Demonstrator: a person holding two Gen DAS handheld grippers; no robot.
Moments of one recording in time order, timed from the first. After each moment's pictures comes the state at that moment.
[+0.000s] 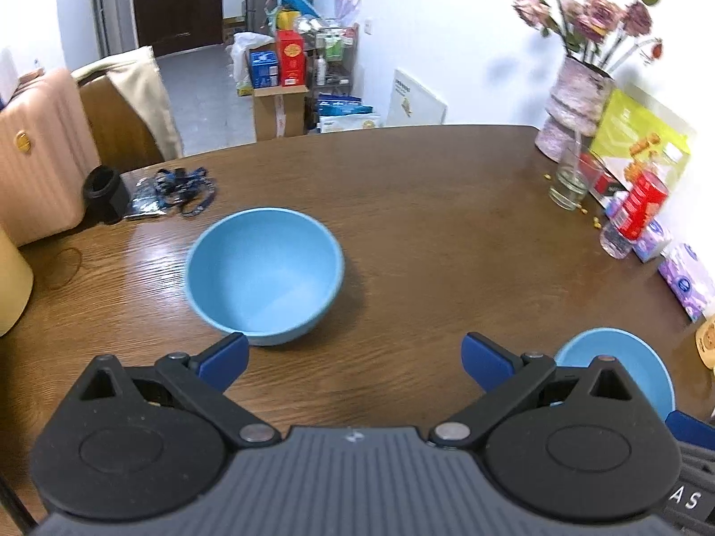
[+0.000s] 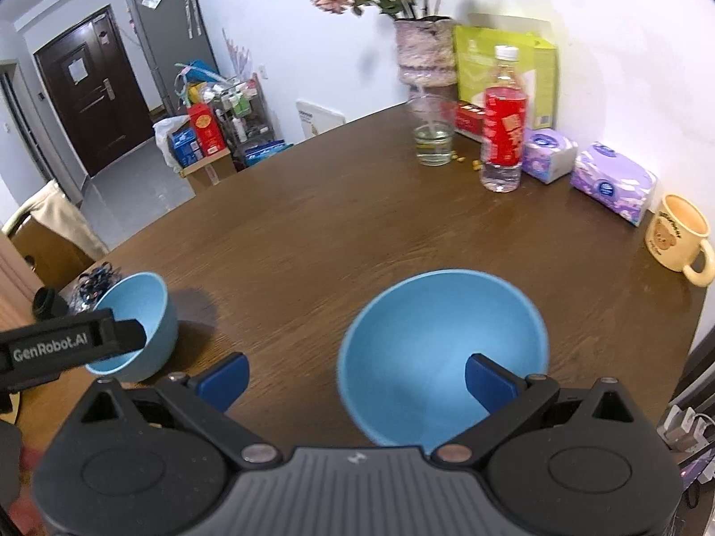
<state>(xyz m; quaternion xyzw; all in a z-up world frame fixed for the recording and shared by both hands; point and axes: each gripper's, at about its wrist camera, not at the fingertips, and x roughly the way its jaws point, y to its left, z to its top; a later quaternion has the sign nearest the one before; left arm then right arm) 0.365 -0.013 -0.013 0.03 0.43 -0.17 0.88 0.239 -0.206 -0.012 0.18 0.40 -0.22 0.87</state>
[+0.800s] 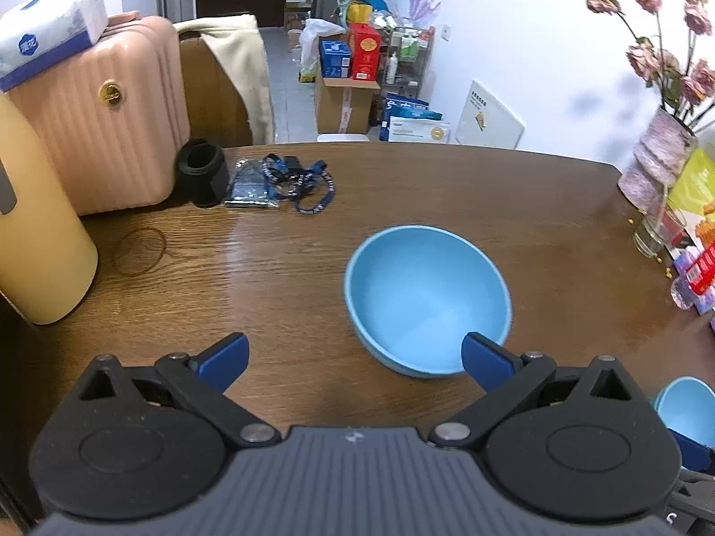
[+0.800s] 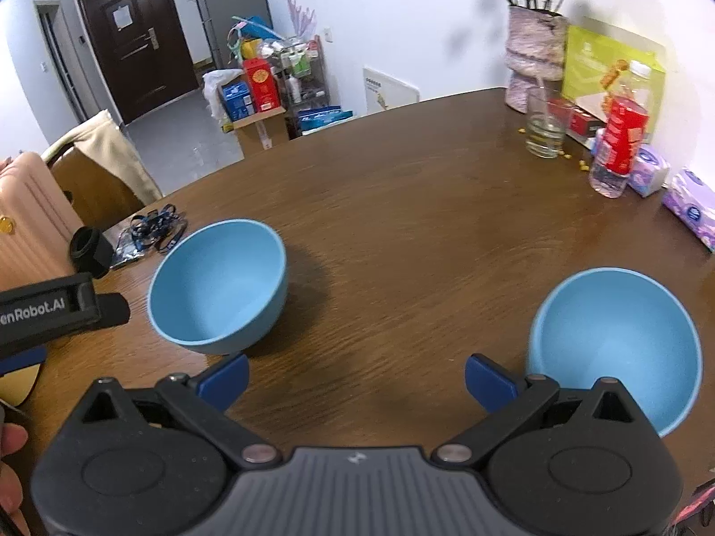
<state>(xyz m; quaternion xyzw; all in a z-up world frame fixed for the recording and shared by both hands) 0.435 0.104 -0.024 -0.01 0.45 -0.11 0.89 0.326 -0.098 -0.028 0.15 0.44 -0.16 0.87</state>
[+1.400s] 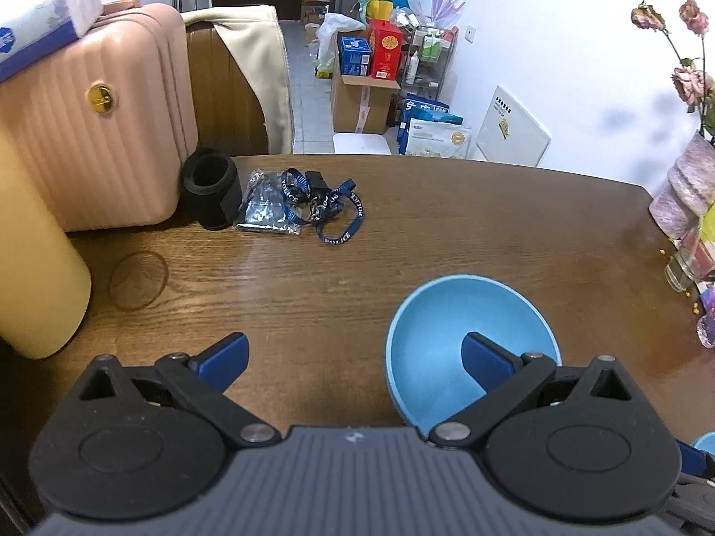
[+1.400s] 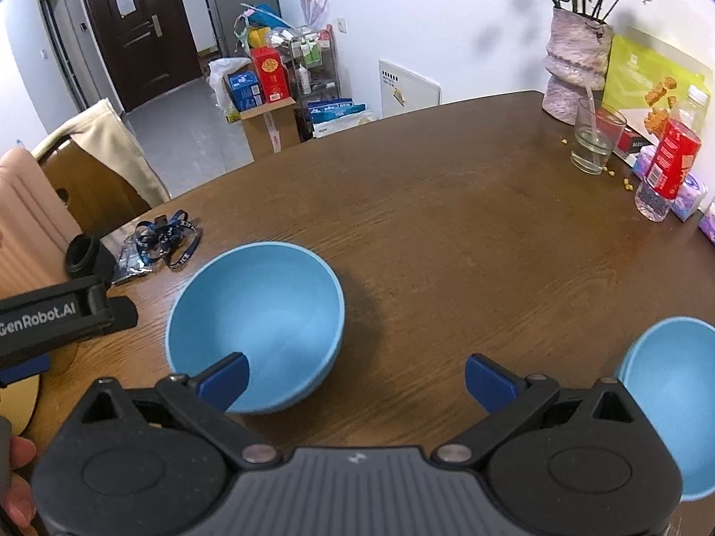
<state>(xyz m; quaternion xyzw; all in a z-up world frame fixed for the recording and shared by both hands) 0.508 0.112 -0.042 -0.02 0.46 -0.09 0.88 0.408 -0.075 -0.041 0.14 0.45 -0.16 0.87</state>
